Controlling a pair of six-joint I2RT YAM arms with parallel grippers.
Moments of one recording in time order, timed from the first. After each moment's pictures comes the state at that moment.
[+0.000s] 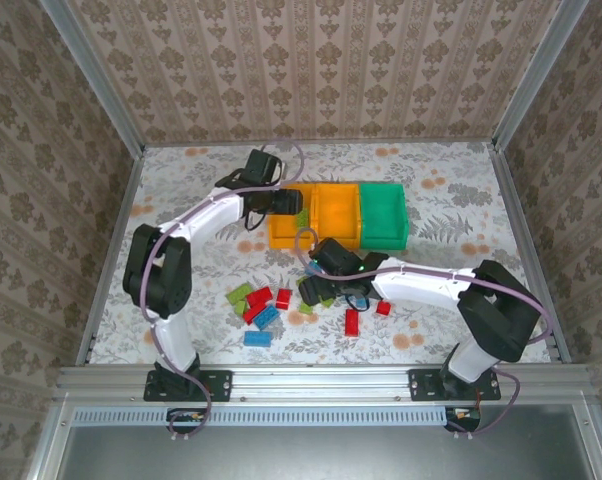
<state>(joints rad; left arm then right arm) -0.51 1.83 1.42 -0.49 0.11 -0.30 0.87 1.60 0.94 -0.39 0.08 0.44</state>
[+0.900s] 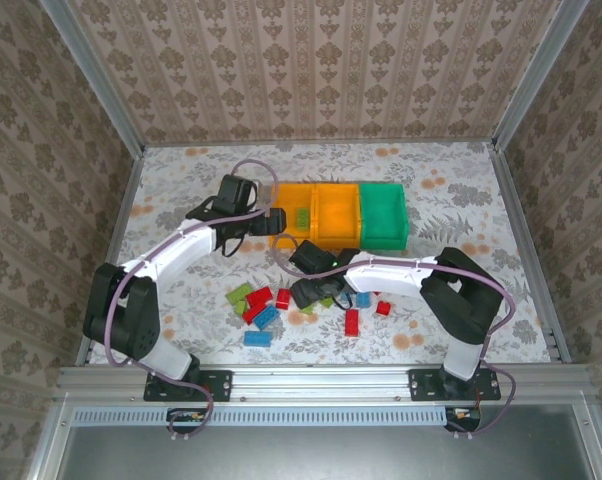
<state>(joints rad) -0.46 1.53 1.07 -0.40 0.06 -0.35 0.91 1.79 1.10 -0.50 0.13 0.42</state>
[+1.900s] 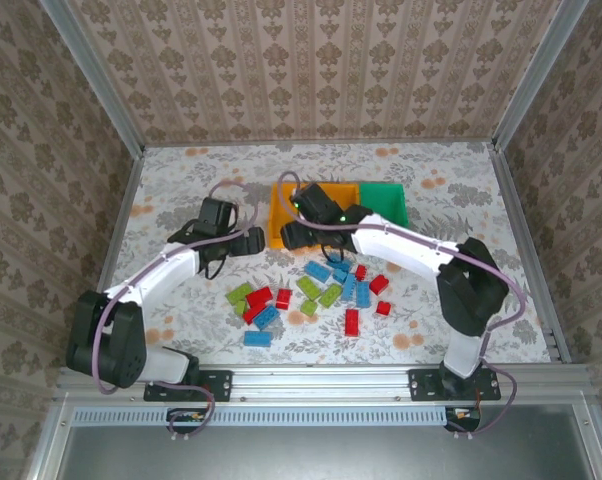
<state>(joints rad) -0.38 1.36 0.83 -0.40 0.00 -0.36 0.75 1.83 1.46 -0.49 0.08 0.39</state>
